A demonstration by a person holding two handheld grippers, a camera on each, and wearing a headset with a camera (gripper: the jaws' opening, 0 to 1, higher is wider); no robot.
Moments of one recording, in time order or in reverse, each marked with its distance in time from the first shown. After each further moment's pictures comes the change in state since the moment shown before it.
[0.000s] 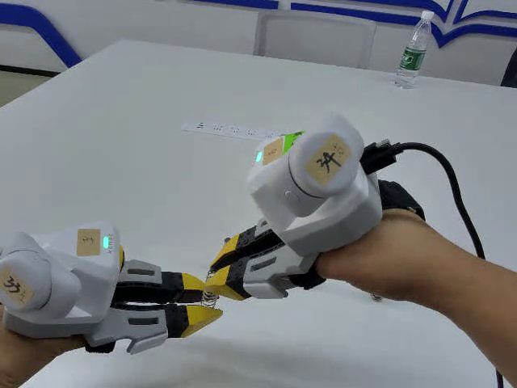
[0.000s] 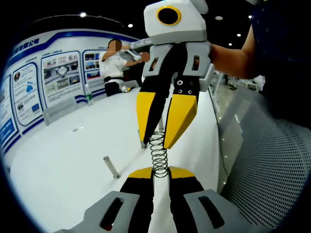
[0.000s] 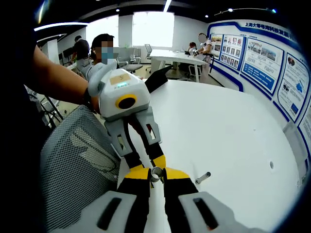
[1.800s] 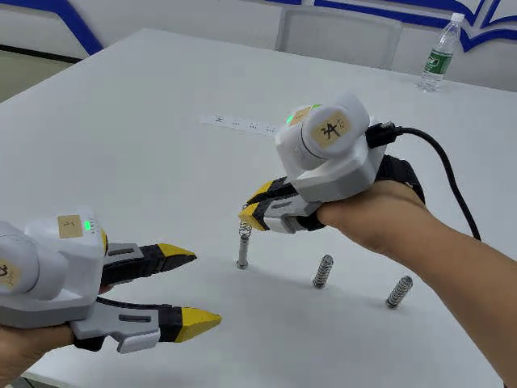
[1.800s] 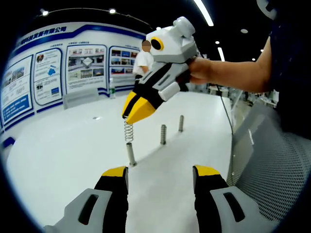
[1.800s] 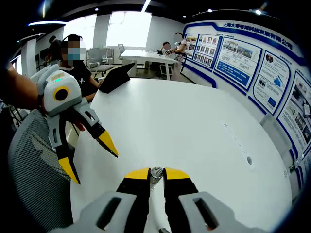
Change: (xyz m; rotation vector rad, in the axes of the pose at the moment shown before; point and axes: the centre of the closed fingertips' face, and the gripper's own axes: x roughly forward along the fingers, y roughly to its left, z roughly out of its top) left arm -0.024 0.028 -0.013 -0.172 -0.051 0.159; right arm 0.017 -0.109 -0.011 0.057 0.004 -0.243
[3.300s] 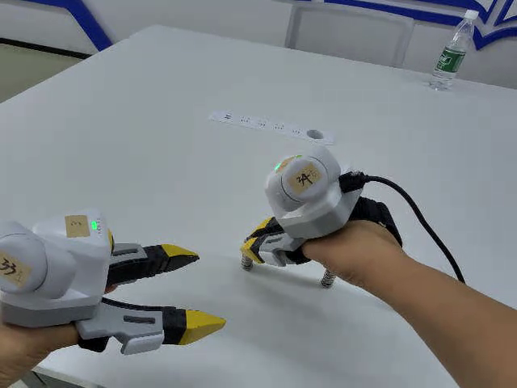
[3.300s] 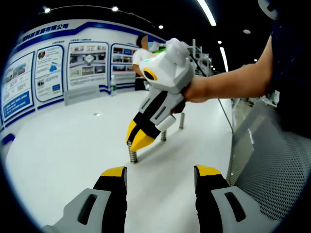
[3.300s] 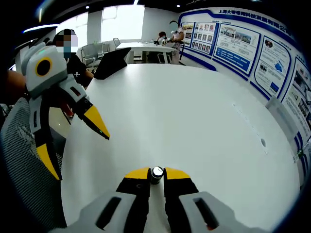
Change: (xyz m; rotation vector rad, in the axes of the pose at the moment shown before) left arm -0.001 0.000 -0.008 -0.019 0.016 0.004; right arm 0.041 0.016 -0.046 0.071 0.077 0.017
